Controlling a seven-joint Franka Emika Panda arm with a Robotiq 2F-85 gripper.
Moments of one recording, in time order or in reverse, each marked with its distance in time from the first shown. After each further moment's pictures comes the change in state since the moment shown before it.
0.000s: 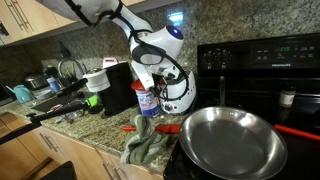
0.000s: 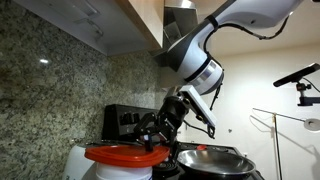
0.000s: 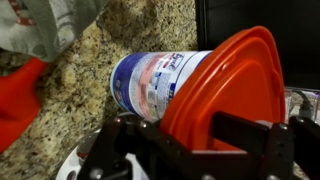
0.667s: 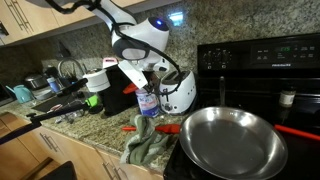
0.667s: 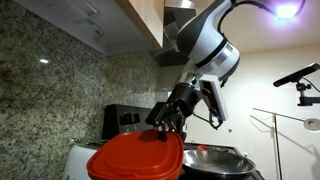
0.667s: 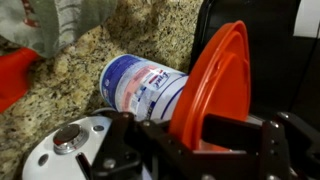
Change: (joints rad) arm 0.001 -0.173 0.038 -0.190 0.029 0.088 -0.238
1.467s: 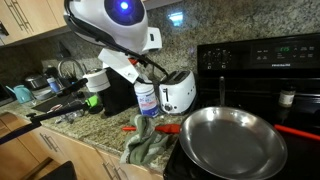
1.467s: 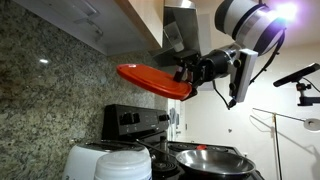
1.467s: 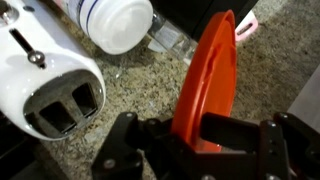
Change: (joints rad) arm -0.003 -0.385 -0.096 -0.301 0.692 0.027 -0.695
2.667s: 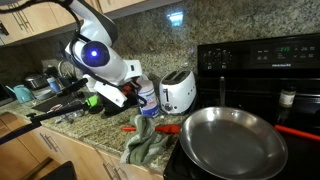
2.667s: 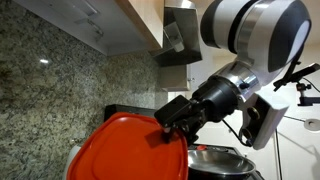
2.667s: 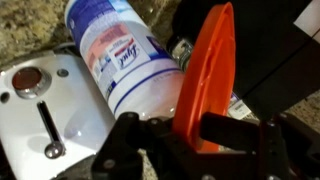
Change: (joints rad) arm 0.196 0.173 0.106 -0.024 0.365 0.430 -0.331
